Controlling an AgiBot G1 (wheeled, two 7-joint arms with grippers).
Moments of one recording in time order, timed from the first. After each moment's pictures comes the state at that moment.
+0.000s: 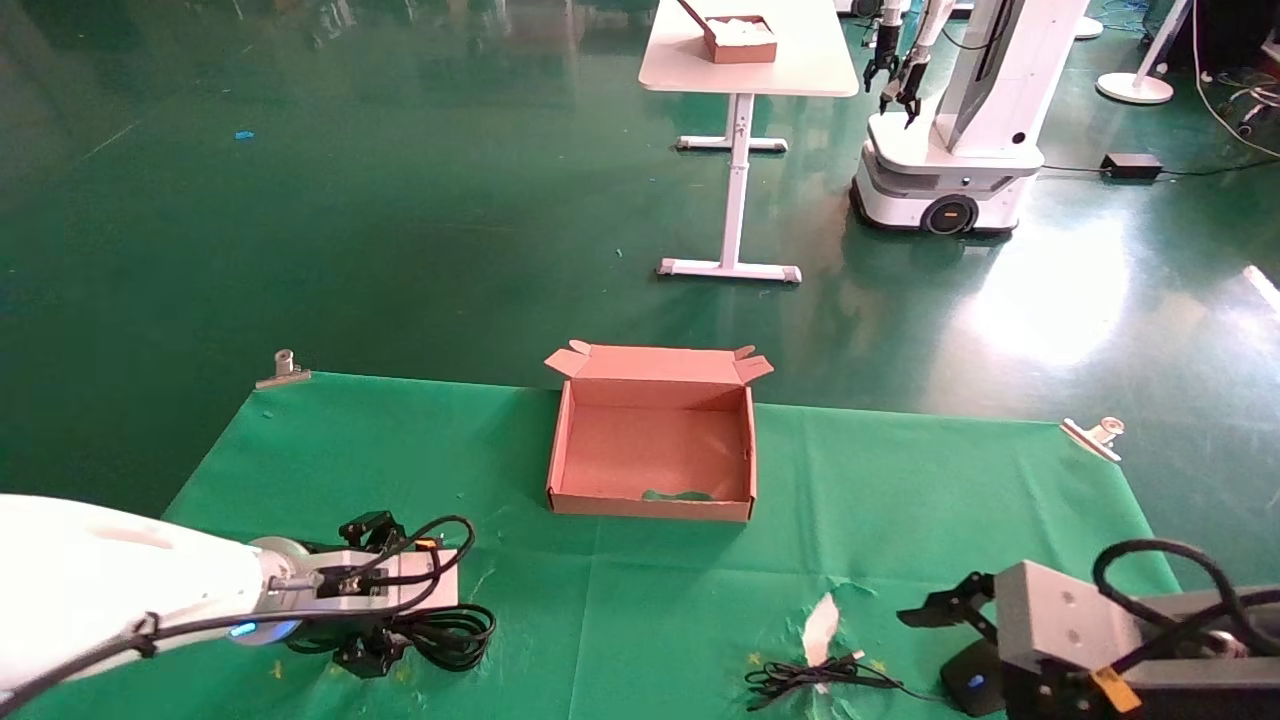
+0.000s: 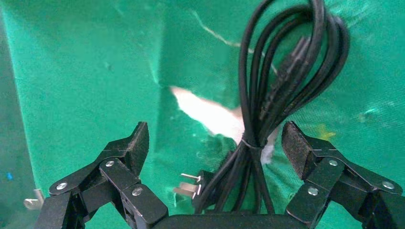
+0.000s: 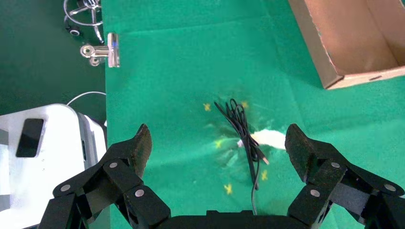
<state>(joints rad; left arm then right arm) -1.36 1.00 0.81 -1.20 2.35 1.20 -0.51 1.27 -0.55 -0.50 1.33 -1.34 -1.46 0.34</state>
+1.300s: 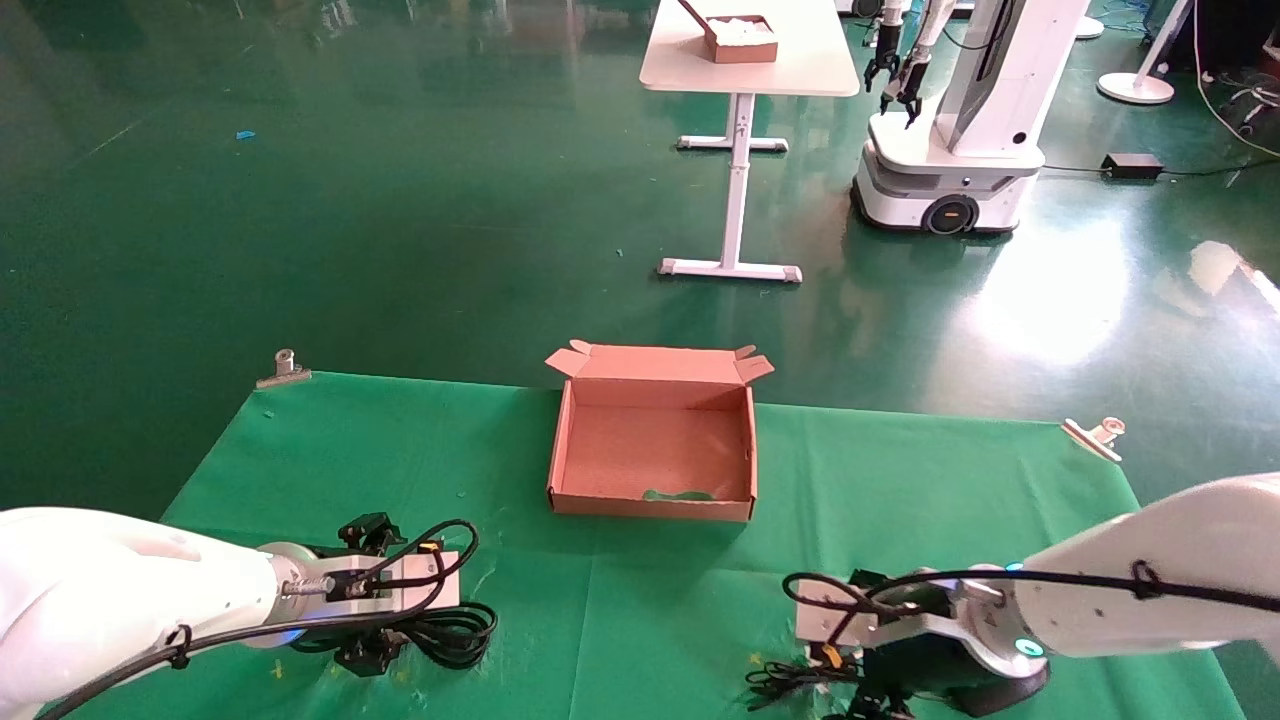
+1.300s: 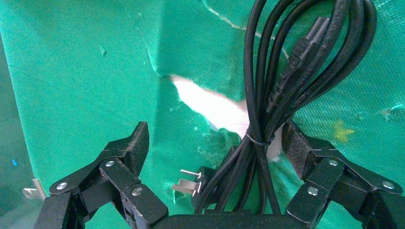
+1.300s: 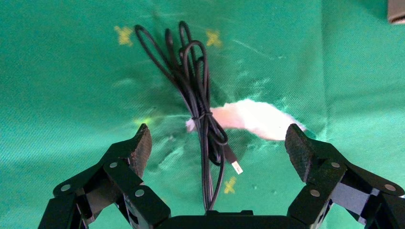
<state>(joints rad) -1.35 1.04 0.83 -1.18 2.44 1.16 -0.55 1.40 -1.01 -0.78 1.03 -1.99 -1.28 0.39</state>
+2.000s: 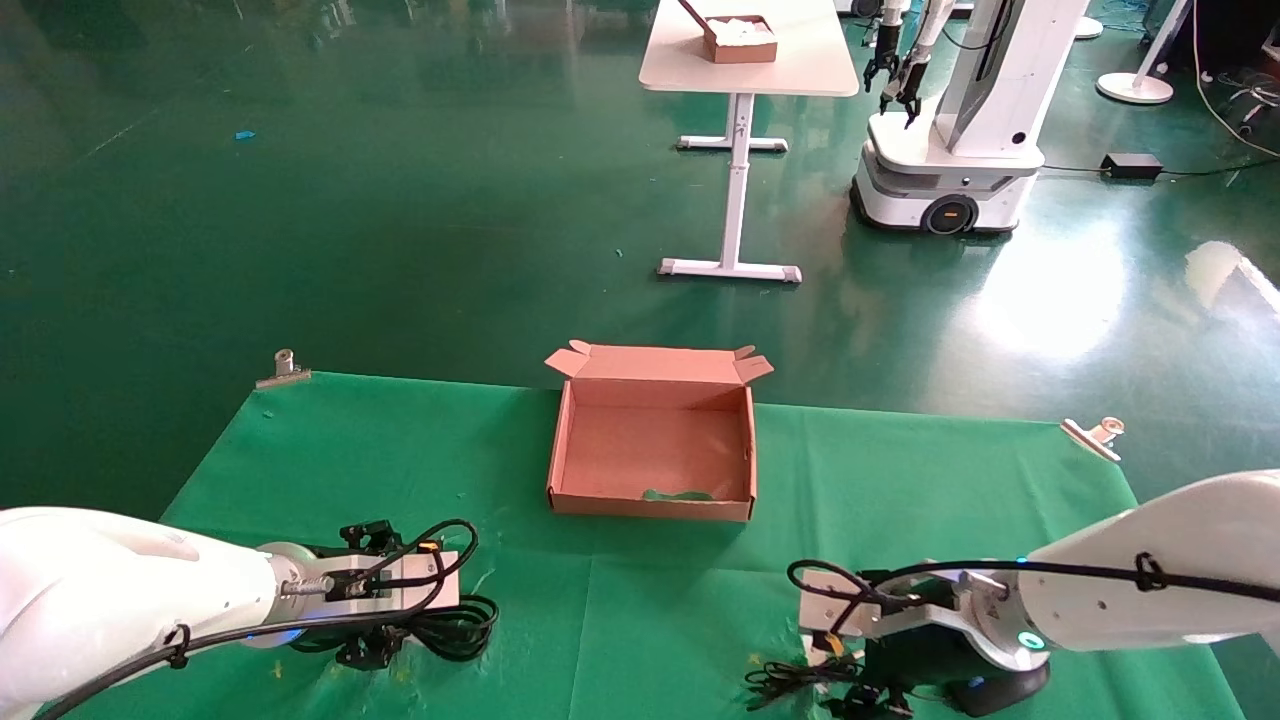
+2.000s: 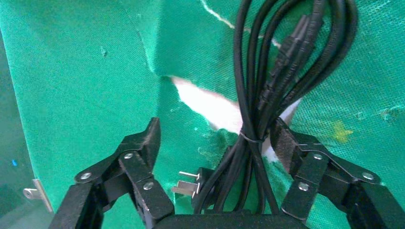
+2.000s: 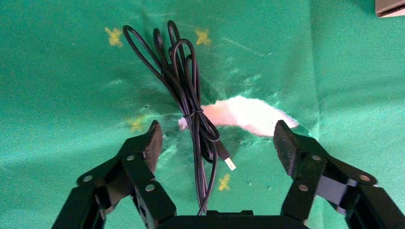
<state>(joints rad) -1.35 1.04 0.83 -1.18 2.44 1.16 -0.55 1.41 -1.04 -0.78 0.99 -2.01 -1.26 0.40</state>
